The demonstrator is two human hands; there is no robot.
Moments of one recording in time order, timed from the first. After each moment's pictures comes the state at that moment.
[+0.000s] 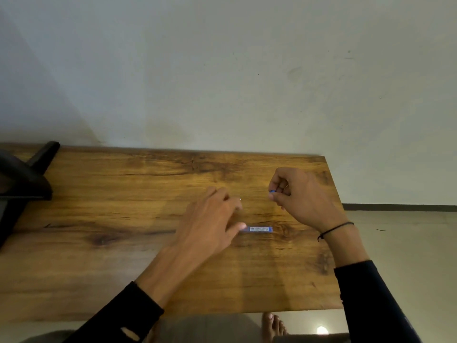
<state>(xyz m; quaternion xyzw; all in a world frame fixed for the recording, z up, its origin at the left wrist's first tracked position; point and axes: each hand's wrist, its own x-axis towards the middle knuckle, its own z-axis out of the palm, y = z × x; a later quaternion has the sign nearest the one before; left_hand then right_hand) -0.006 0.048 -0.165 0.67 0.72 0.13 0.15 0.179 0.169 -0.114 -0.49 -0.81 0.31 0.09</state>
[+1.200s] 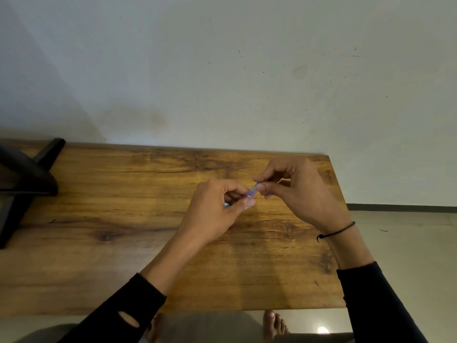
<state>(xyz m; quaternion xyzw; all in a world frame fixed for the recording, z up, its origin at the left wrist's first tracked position) -0.015 0.055 -0.156 0.54 0.64 0.43 0.33 0.163 0.157 -0.097 -0.37 -0.79 0.44 0.23</state>
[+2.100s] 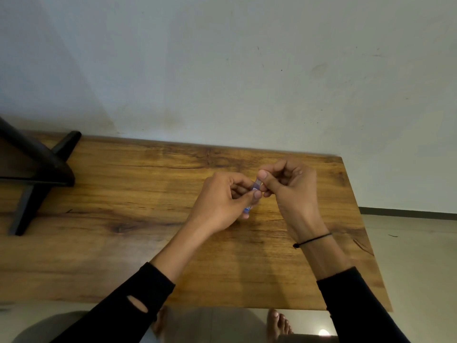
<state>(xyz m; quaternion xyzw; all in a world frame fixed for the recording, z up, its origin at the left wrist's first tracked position) -0.022 0.054 -0.140 0.45 0.64 0.45 0.43 0.126 0.130 -0.123 -0.44 -0.60 0.54 0.38</state>
